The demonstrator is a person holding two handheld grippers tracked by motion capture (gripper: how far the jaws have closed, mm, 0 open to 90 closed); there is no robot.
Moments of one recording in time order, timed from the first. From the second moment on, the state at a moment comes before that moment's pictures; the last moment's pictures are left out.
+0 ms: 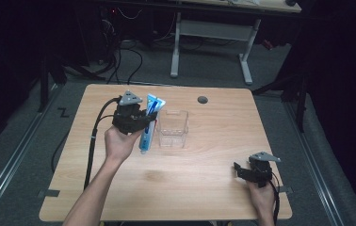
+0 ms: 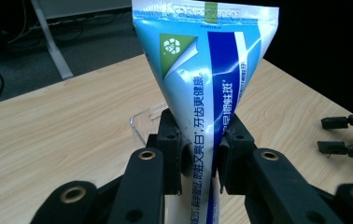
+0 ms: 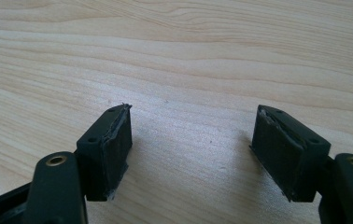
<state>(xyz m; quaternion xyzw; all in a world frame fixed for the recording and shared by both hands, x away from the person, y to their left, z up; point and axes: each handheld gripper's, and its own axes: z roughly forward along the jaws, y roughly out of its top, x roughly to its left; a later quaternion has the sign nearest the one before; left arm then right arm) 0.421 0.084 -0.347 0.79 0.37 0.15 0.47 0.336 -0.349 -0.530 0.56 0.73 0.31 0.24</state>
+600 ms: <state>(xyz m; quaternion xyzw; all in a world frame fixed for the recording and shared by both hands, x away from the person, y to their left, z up) 0.441 0.062 -0.332 0.79 0.36 0.14 0.48 0.336 -0.349 -0.530 0.56 0.73 0.31 0.24</state>
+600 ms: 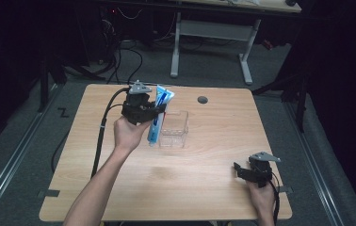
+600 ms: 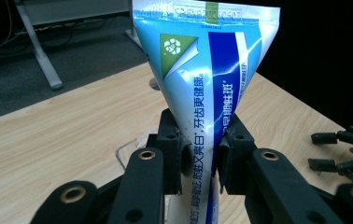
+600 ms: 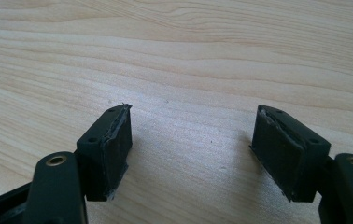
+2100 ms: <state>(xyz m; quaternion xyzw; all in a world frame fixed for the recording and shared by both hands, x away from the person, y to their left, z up) 0.482 0.029 -0.338 0.76 0.38 0.18 0.50 0.336 -0.348 -0.530 0.56 0.73 0.31 0.24</state>
